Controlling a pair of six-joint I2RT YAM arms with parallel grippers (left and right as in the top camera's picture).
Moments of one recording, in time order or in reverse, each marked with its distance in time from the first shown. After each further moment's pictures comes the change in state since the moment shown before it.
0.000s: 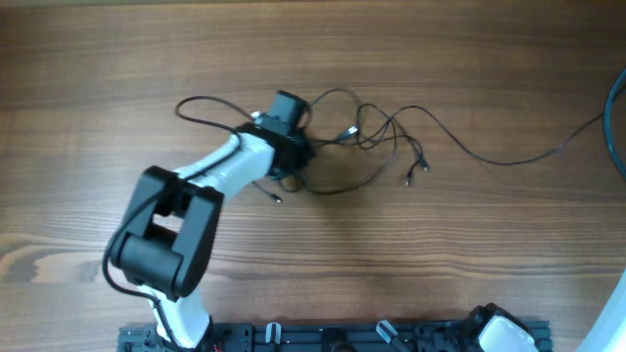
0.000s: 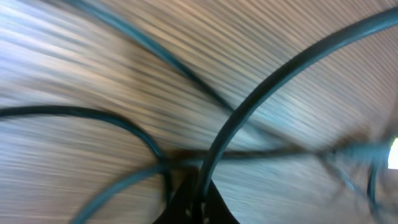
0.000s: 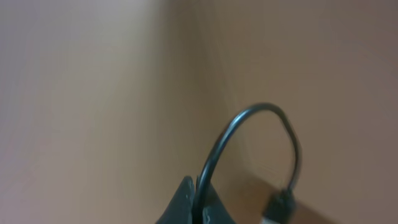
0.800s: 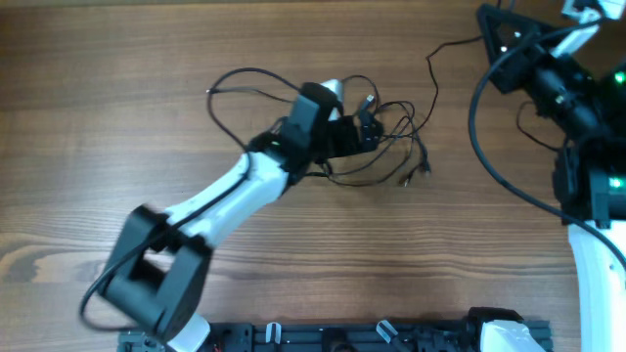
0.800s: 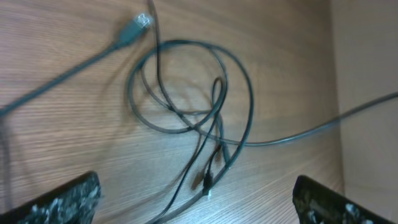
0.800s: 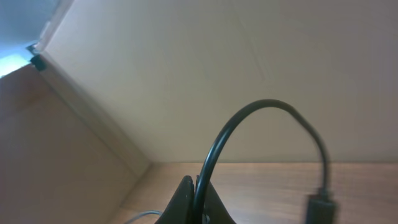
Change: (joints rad) left arm -0.189 -0.166 -0.013 0.346 0.177 0.143; right arm 0.549 -0.042 -0.051 -0.016 -0.639 0.203
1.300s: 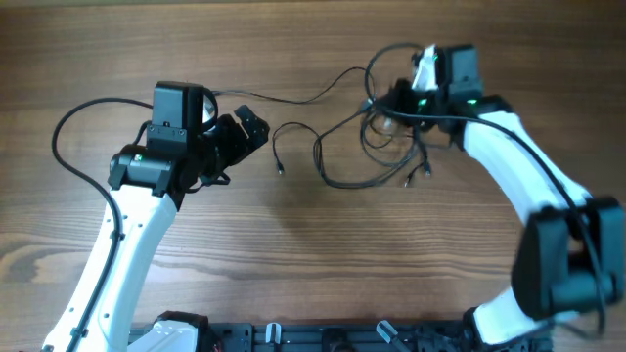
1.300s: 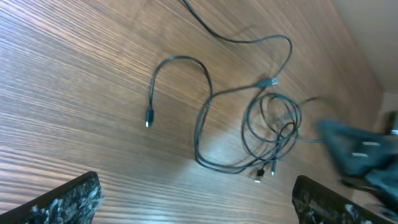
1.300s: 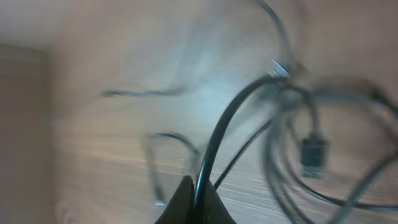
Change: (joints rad) left arm 0.428 -0.447 0.001 -0.695 -0.009 0.000; right arm 0.248 0.567 -0.063 -0.217 0.145 0.034
